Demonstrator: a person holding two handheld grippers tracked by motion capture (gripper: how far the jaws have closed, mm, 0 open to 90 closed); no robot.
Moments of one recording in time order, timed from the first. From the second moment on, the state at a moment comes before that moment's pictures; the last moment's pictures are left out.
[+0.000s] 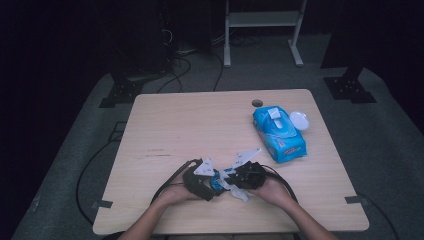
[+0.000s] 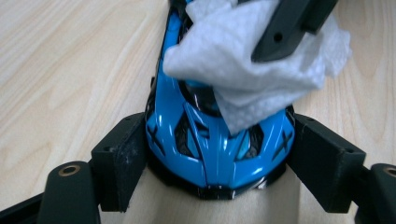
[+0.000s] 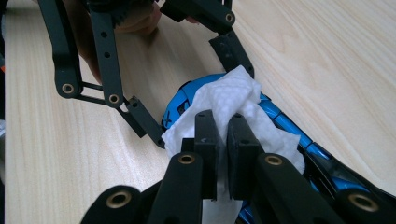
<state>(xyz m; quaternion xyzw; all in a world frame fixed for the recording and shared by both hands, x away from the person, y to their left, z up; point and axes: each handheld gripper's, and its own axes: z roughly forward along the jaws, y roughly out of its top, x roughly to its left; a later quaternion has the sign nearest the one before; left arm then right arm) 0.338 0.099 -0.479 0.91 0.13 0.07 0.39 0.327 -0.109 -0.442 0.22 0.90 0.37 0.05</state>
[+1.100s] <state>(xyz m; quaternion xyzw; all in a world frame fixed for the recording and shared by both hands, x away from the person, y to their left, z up) 0.339 0.097 -0.481 0.90 0.14 0.07 0.40 0.344 -0.078 -0.446 0.21 0.90 0.36 0.09</state>
